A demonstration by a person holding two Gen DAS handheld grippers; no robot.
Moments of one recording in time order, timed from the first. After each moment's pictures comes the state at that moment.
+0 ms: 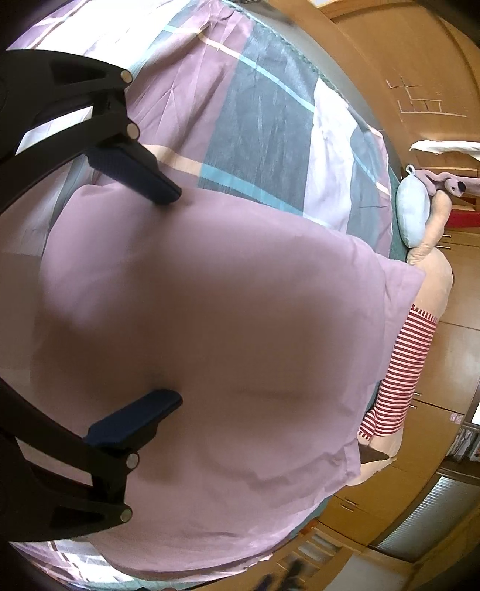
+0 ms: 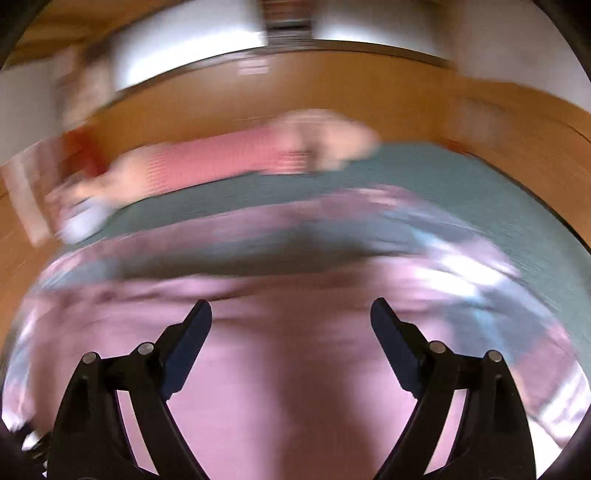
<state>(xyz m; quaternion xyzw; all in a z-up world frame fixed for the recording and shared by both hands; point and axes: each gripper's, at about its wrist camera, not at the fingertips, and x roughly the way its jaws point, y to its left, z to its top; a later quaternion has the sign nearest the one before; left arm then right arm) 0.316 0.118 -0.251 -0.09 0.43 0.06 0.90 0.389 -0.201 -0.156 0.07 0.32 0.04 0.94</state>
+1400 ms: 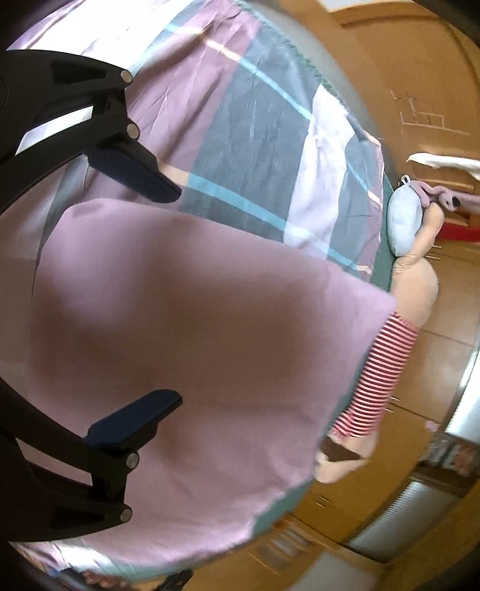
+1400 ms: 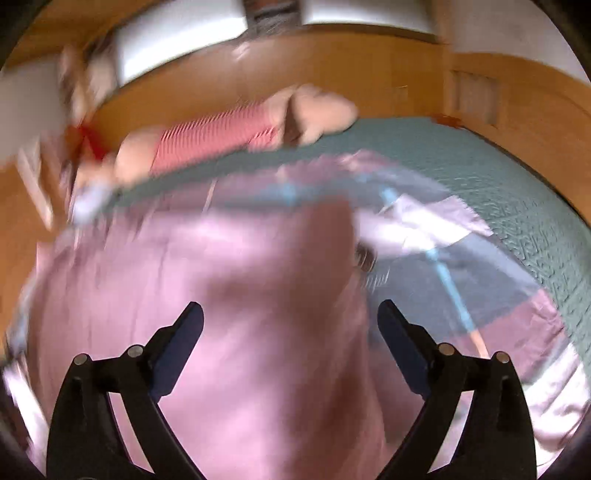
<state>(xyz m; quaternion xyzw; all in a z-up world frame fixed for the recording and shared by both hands) 0.319 0.136 -0.239 -0.12 0.41 0.06 0.90 0.325 -0.307 -0.190 0.07 0.37 0.02 0.93</state>
